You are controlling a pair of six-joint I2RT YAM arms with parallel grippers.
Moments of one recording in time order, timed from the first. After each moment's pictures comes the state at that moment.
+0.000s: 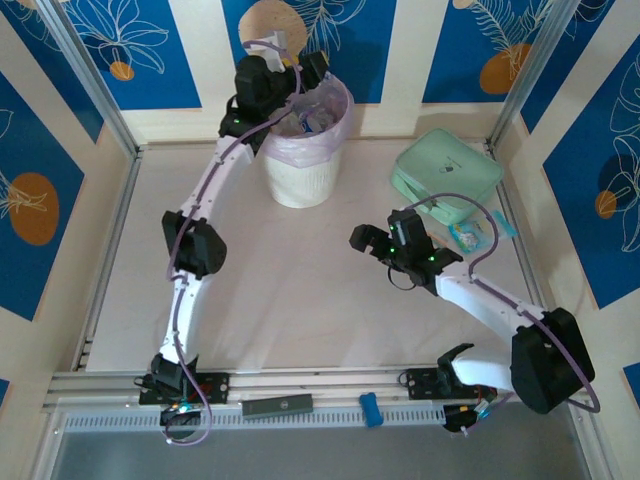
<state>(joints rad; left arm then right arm) -0.38 2.41 2.59 -0.07 0.25 -0.57 0.48 1.20 0.70 -0.25 -0.02 0.82</state>
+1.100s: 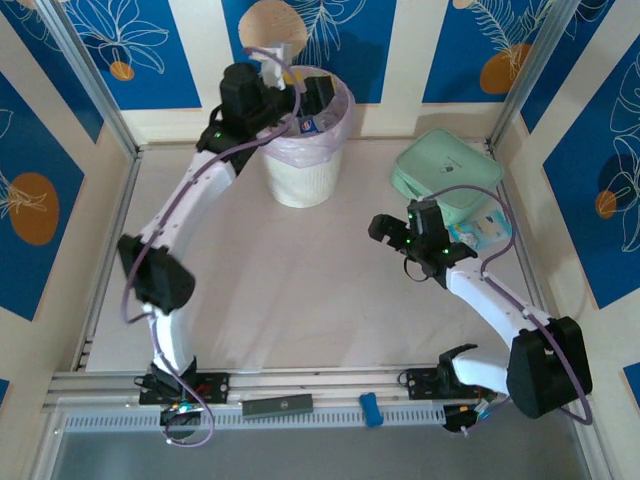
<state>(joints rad) -0.46 1.86 2.01 -0.15 0.29 -0.37 0.32 1.19 0.73 -0.27 0.01 0.66</state>
